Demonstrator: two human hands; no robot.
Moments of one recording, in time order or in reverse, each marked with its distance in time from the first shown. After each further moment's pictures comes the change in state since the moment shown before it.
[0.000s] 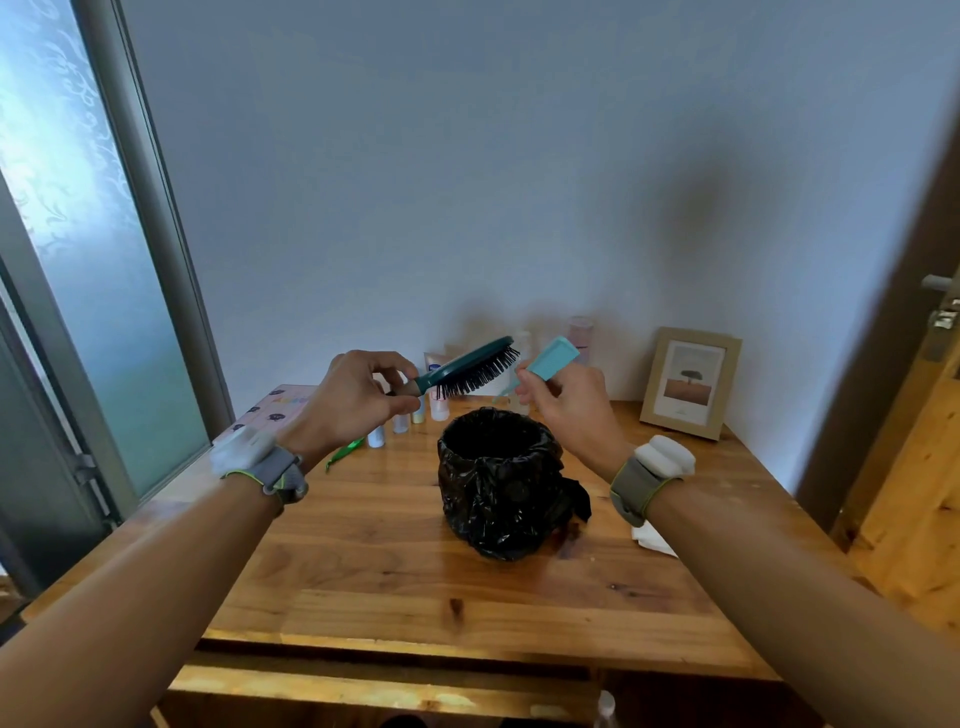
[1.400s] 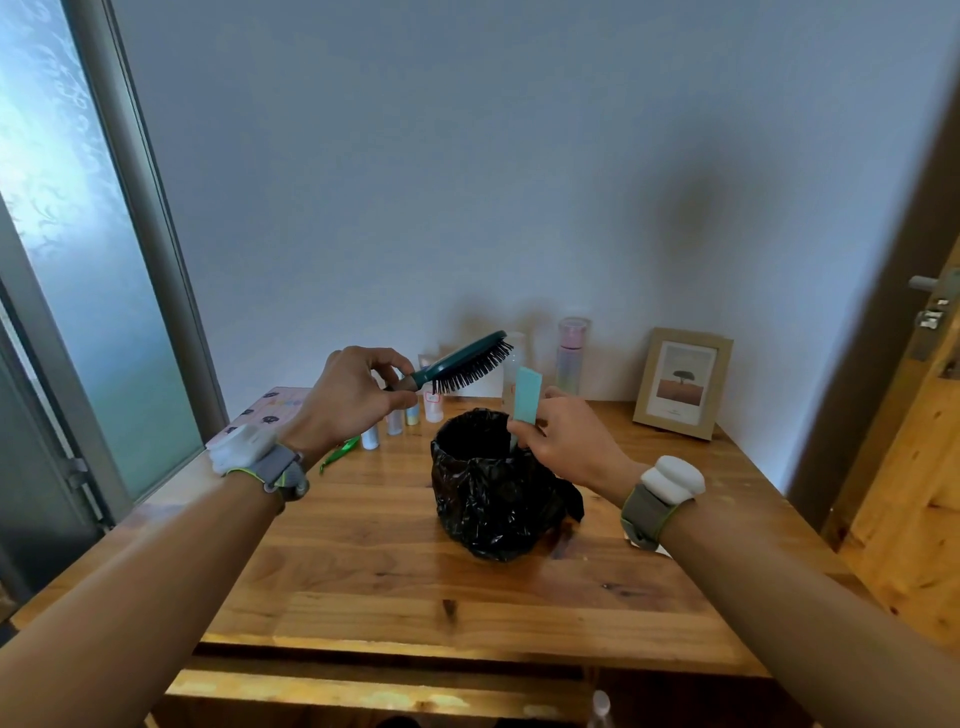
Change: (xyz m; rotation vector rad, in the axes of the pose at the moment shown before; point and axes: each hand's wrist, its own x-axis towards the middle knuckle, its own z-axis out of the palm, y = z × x) left_hand 0.001 0.015 0.000 0.031 0.027 -0.033; right_hand -0.018 0.010 -0.008 -0.344 -0.310 -0.065
